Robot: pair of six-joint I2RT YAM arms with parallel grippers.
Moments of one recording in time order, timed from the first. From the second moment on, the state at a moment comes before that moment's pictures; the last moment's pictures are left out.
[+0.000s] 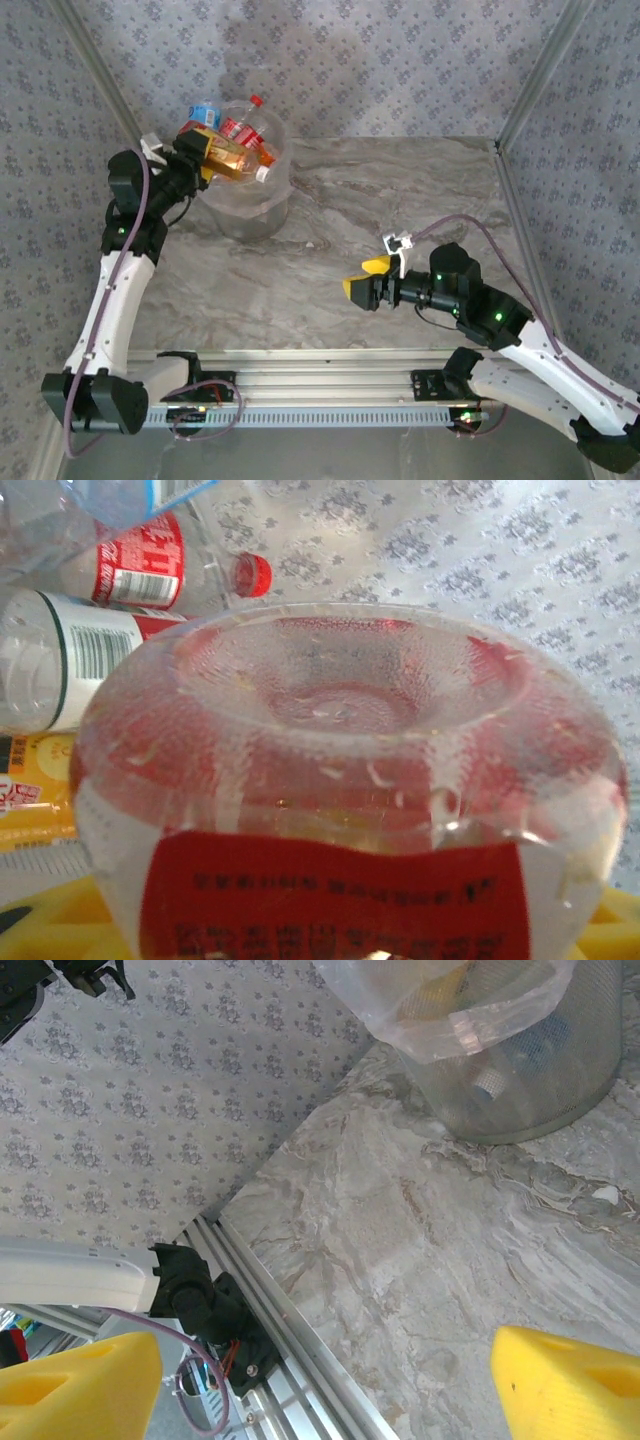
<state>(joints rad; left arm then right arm) -0.06 1.11 1.15 -0.13 0.41 -1.38 0.86 0.67 0.81 -0.42 -0.27 0.51</state>
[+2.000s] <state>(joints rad) -0.04 1.36 1.37 -0.34 0.38 -1.37 0.85 0.56 0.79 -0.46 -0.21 0.50</state>
